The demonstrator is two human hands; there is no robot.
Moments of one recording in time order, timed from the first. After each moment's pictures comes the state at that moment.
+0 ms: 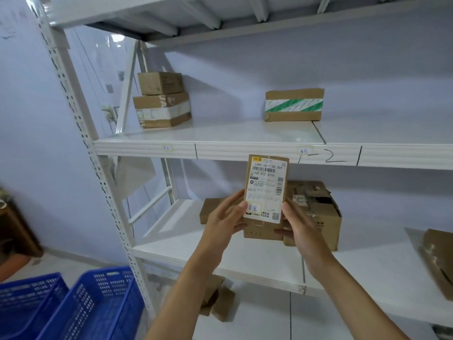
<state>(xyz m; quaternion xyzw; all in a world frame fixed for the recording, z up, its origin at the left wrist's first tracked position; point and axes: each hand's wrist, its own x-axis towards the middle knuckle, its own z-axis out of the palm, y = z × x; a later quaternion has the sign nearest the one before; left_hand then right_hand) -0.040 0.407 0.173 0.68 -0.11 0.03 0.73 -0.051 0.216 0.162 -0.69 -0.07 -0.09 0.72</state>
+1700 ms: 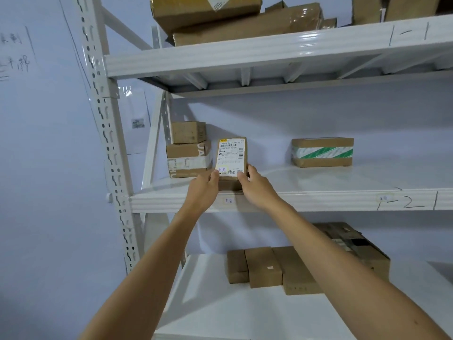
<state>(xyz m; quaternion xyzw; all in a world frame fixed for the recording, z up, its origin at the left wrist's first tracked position) 0.148 0.647 0.332 0.85 -0.16 0.24 0.44 0.126 0.487 0.334 -0.87 -0.05 -0.21 0.44</state>
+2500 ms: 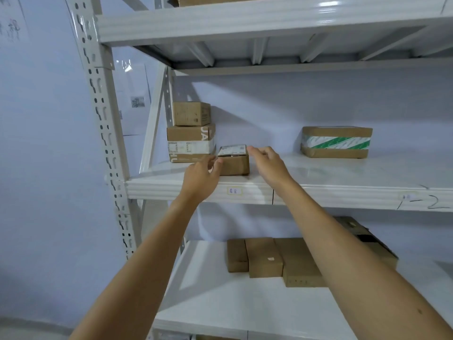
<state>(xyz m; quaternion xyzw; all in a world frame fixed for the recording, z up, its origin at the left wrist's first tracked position) 0.191 0.657 0.321 0.87 -0.15 0.31 0.36 0.168 0.469 0.345 -0.81 -0.02 -0.22 0.54</state>
